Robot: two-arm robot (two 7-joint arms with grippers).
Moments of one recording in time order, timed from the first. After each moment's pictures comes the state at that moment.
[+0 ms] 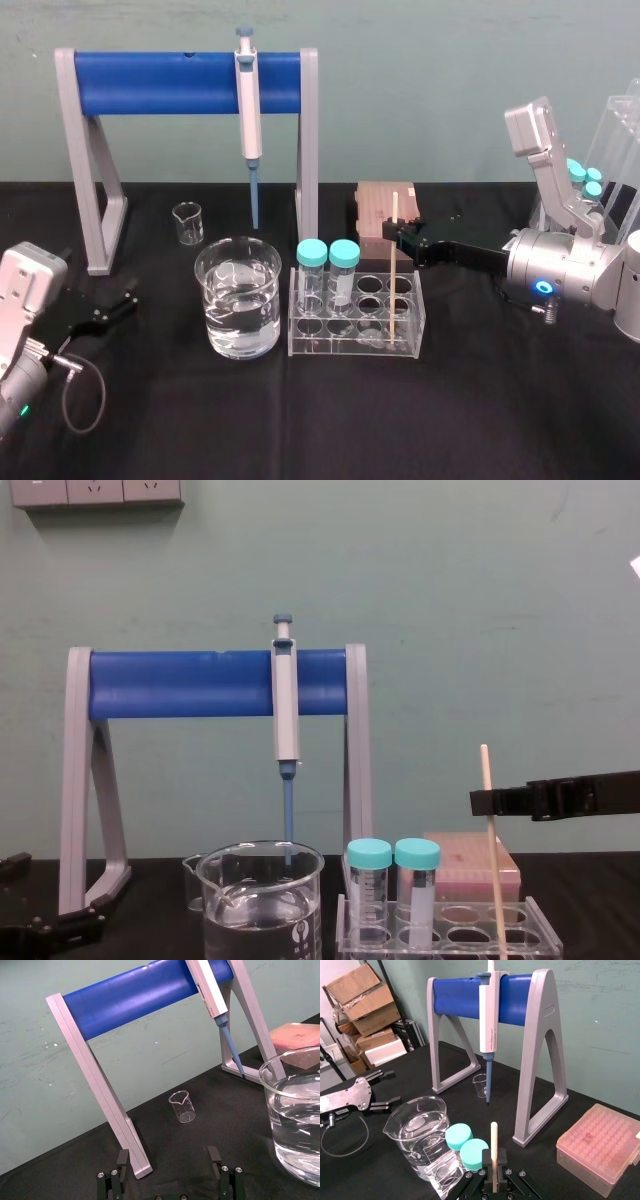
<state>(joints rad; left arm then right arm) -0.20 0.60 0.45 -1.41 -0.25 -0.12 0.03 0.56 0.57 -0.55 -1.34 0.71 0.31 0.55</state>
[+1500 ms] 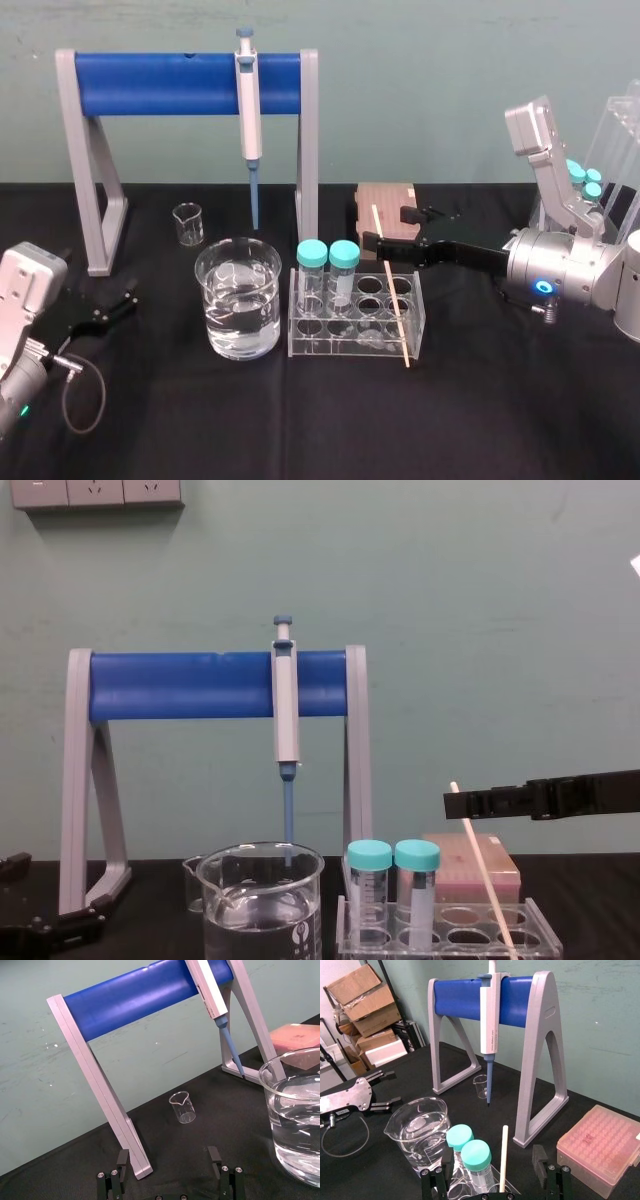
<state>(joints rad) -0.20 0.60 0.45 -1.41 -0.25 -0.12 0.03 0.56 0.57 -0.55 -1.34 0.71 0.31 0.55</state>
